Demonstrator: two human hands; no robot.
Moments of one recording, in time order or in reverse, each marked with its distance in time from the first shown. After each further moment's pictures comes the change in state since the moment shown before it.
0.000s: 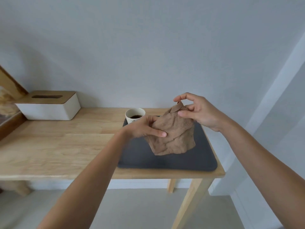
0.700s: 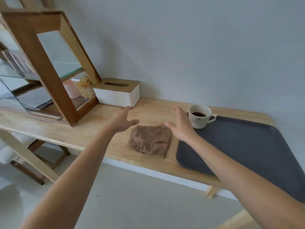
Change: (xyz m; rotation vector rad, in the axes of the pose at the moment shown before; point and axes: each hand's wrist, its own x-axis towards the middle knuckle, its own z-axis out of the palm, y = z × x) left_hand -0.176 -0.113 -0.177 0.562 0.686 -0.507; right_hand 0.131 0.014 0.253 -0.322 0.051 0.068
